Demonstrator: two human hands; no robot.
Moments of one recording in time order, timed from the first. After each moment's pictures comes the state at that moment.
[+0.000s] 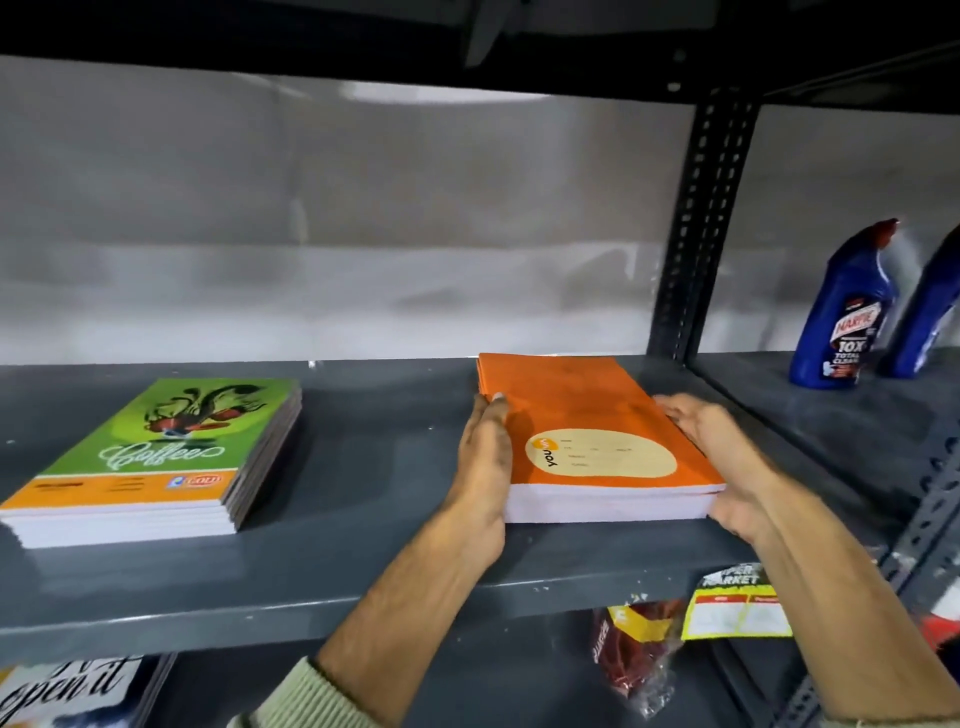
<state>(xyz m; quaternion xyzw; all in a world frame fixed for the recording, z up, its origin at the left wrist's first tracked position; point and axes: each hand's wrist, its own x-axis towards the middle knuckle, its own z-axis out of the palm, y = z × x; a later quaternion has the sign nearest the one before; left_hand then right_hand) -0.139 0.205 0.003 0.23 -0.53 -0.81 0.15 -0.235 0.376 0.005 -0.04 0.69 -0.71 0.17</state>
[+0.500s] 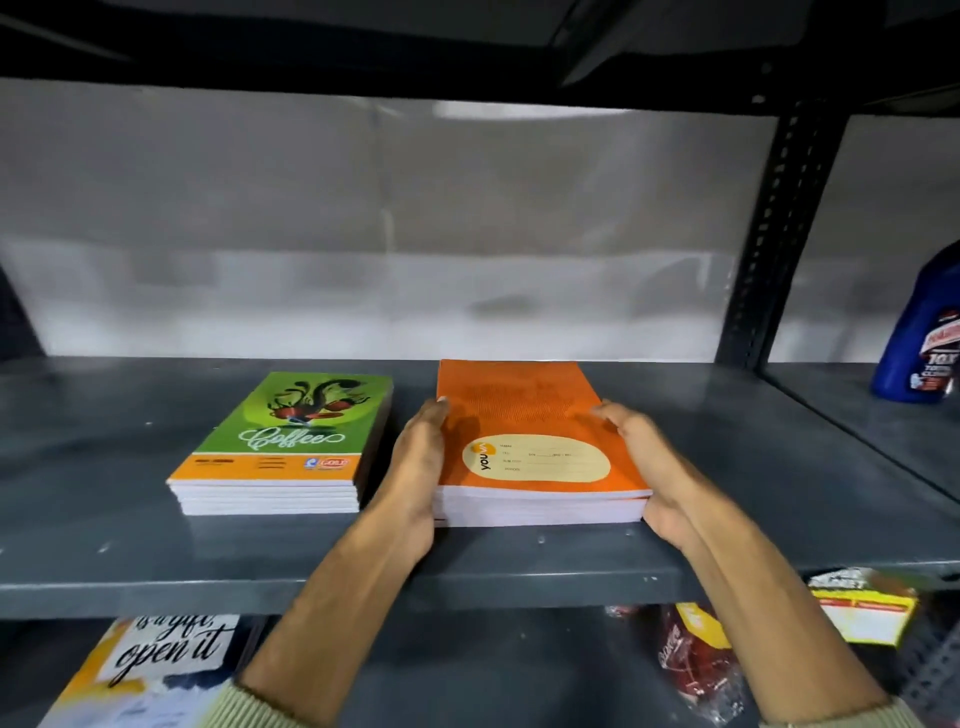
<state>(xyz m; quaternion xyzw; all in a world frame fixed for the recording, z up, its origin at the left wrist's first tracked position) -0.068 0.091 -0.001 0.26 -0.54 -0.78 0.19 -0.177 0.258 -0.003 -0.11 0.68 -0.69 0.21</state>
